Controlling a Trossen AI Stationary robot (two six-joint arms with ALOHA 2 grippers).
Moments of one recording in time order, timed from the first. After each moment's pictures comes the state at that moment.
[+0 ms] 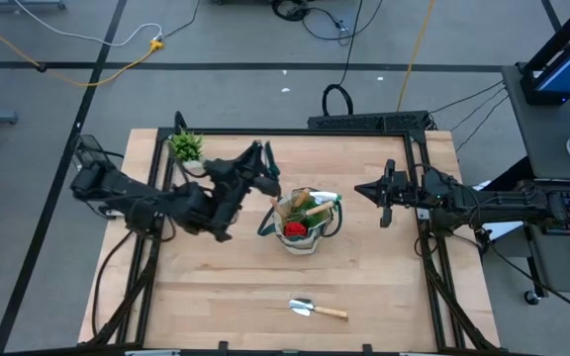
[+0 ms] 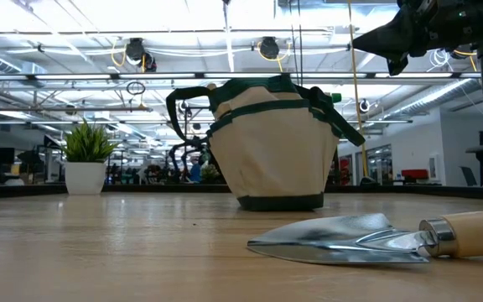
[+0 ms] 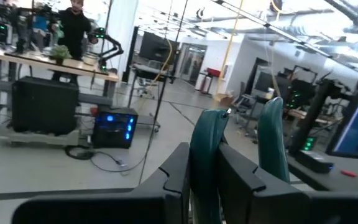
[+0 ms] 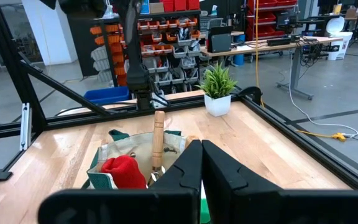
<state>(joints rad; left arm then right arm) -0.27 1.54 1.18 0.99 -1.37 0.29 -0.09 0.52 0.35 0.13 0.08 0.11</state>
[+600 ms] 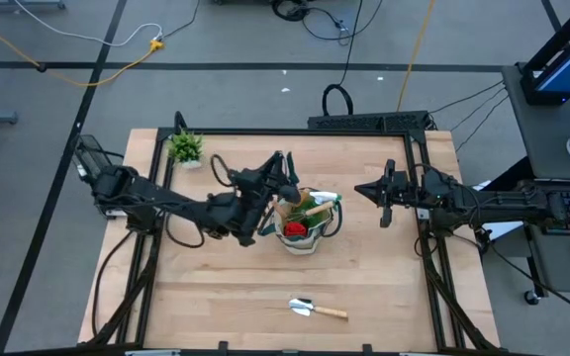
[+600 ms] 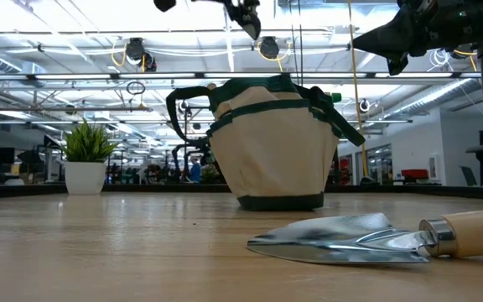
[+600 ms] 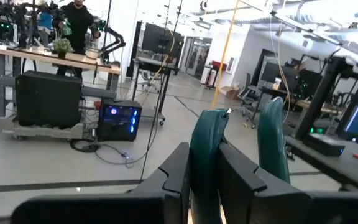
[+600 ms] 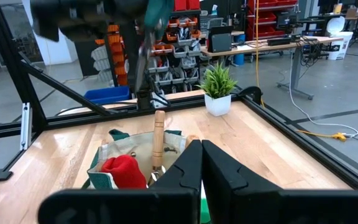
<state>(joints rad) -0.23 1.72 1.22 0.94 -1.36 0.13 -0.09 0.52 0.35 0.13 0.08 0.11</state>
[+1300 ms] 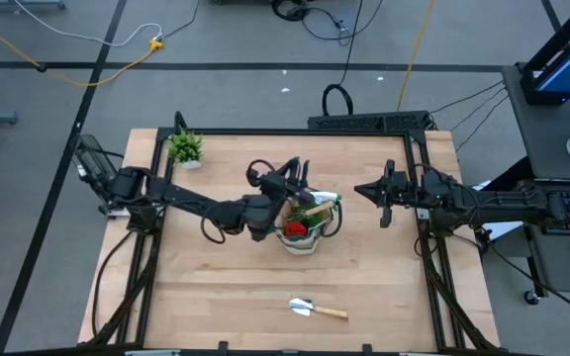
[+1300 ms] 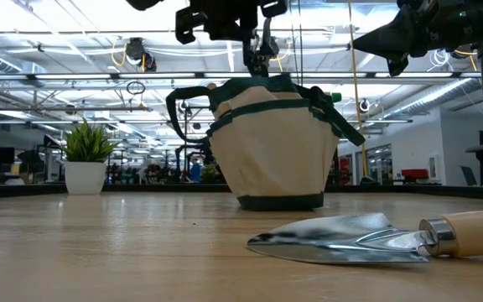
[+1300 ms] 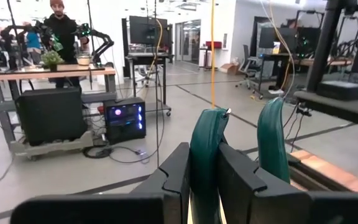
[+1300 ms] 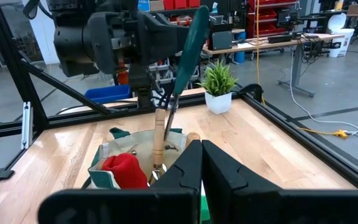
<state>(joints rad) -0.16 1.83 1.22 0.73 -1.25 0.04 -0.09 0.52 0.35 0.12 0.07 0.12</state>
